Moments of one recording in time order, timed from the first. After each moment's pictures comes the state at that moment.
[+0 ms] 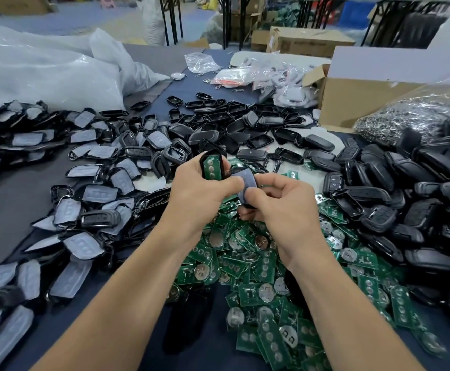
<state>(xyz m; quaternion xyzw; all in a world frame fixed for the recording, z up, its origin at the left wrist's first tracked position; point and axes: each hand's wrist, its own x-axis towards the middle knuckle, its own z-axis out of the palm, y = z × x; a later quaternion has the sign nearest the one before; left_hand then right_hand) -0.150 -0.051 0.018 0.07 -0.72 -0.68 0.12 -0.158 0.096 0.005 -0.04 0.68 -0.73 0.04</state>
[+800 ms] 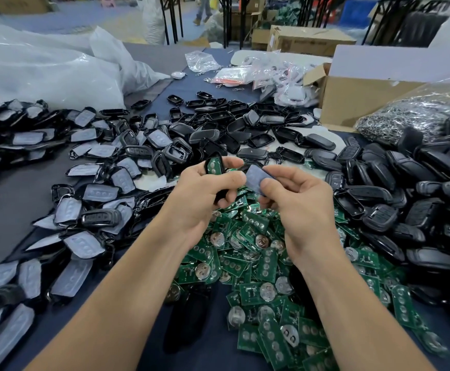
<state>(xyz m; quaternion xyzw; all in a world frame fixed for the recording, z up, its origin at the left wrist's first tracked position) -0.151 -0.053 0.018 0.06 -0.61 -0.79 0.01 -0.160 0.103 0.013 0.03 0.65 -0.76 -0.02</state>
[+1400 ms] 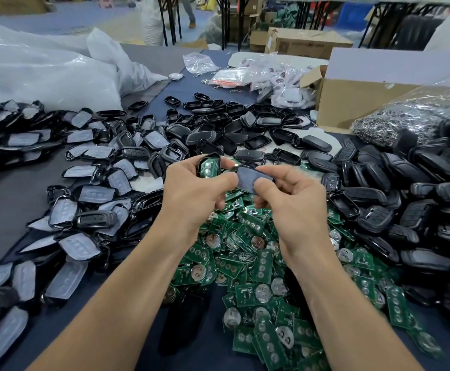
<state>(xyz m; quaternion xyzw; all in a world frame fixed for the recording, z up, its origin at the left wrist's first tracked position) -0.148 -0.050 0.021 0.07 -0.69 -0.71 0.13 -0.157 0.102 0.015 -0.01 0.68 -0.73 -0.04</state>
